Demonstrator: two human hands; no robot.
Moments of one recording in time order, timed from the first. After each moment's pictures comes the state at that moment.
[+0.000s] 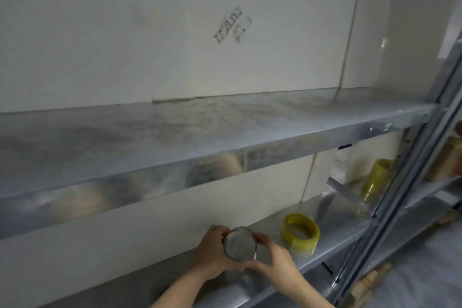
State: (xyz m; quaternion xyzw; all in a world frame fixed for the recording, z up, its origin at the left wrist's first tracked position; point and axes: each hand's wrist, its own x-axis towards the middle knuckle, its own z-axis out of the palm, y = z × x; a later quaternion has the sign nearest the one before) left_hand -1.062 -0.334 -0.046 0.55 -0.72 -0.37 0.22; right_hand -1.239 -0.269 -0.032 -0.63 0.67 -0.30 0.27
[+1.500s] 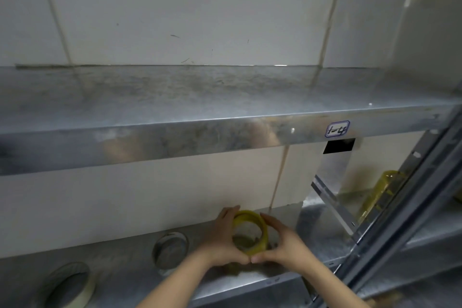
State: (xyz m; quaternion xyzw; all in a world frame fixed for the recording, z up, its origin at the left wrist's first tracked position) left_hand -1.262 -0.362 -0.046 0.55 -0.73 -0.35 0.20; right_hand -1.457 -0.339 -0.034 -0.67 0.59 -0.22 0.40
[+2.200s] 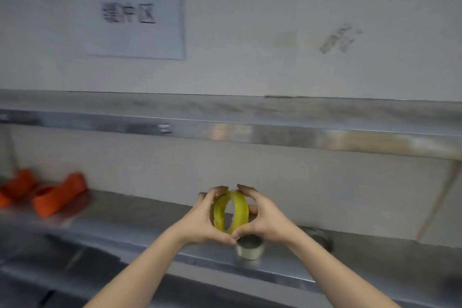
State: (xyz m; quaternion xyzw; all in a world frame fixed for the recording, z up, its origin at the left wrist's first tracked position) left_hand -0.927 -0.157 0.069 0.65 -0.62 -0.29 0.32; right_hand -1.110 -0.239 0.074 -0.80 0.31 -0.21 0.47
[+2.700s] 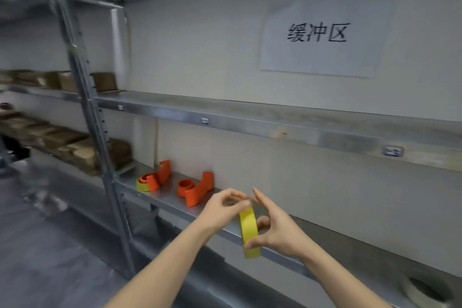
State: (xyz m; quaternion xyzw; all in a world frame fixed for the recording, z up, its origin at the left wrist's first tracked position) left_hand -0.635 0.026 0.102 0.70 -0.42 -0.25 0.51; right_hand -0.784 -0.071 0.086 -0.84 0.18 -0.18 0.49
